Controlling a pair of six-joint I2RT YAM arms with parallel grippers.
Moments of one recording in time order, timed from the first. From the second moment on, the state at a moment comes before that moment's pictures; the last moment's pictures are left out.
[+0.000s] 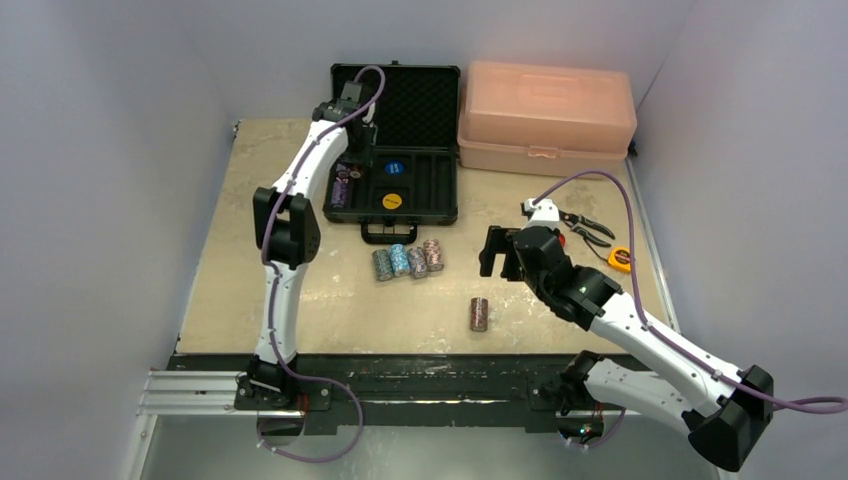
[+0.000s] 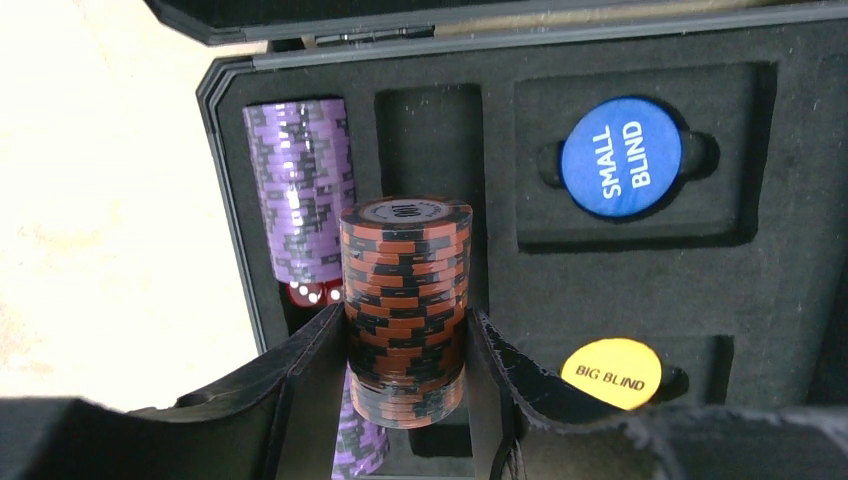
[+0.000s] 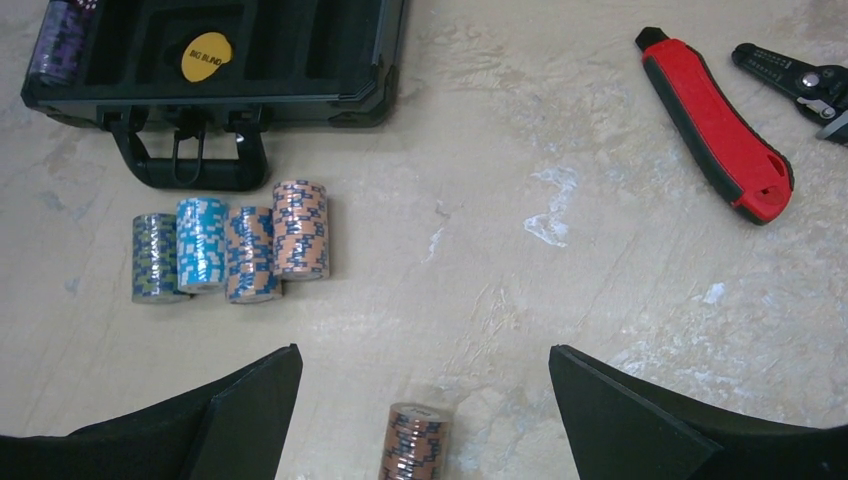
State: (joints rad) left arm -0.27 2.37 2.33 -1.01 -0.16 -0.13; right arm 0.74 0.92 0.77 -0.48 0.43 0.57
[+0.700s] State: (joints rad) left arm -0.27 2.45 2.37 -0.98 -0.13 -0.17; right arm 0.74 0.91 0.78 -0.49 0.37 0.58
